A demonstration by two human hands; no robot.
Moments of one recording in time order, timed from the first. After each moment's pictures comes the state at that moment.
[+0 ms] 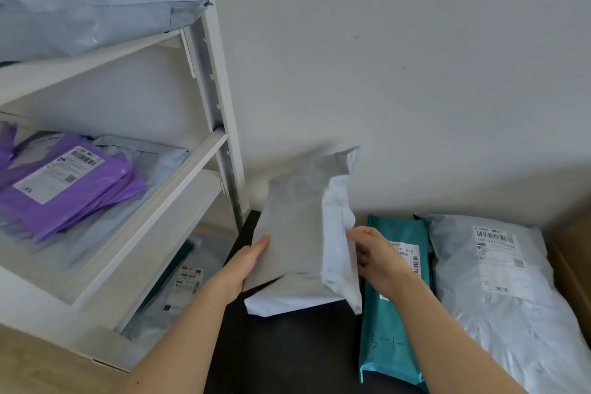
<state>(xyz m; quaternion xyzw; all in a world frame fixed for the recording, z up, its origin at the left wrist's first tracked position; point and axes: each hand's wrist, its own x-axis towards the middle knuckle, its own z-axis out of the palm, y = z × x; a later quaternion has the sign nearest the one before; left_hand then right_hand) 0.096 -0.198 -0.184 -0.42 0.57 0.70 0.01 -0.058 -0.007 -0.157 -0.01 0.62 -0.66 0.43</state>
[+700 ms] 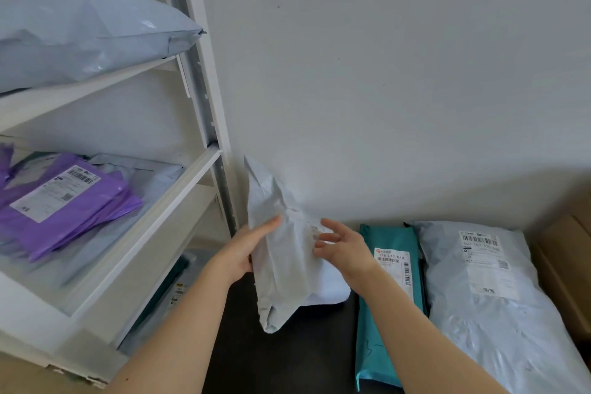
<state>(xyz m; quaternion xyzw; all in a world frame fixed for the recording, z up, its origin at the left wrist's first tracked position) 0.074 -0.193 -0.128 -0.37 0.55 0.75 -0.02 -0.039 -0.036 -0.140 -0.11 0.69 -0.62 0.36</state>
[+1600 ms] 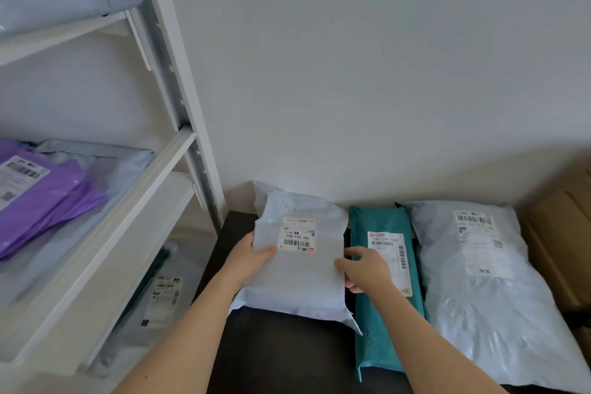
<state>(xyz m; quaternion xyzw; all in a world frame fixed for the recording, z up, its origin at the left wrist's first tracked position) 0.052 -0.193 -0.193 -0.38 0.72 0.58 0.02 -0.056 -0.006 -0.193 -0.03 0.87 -0.39 0.31</state>
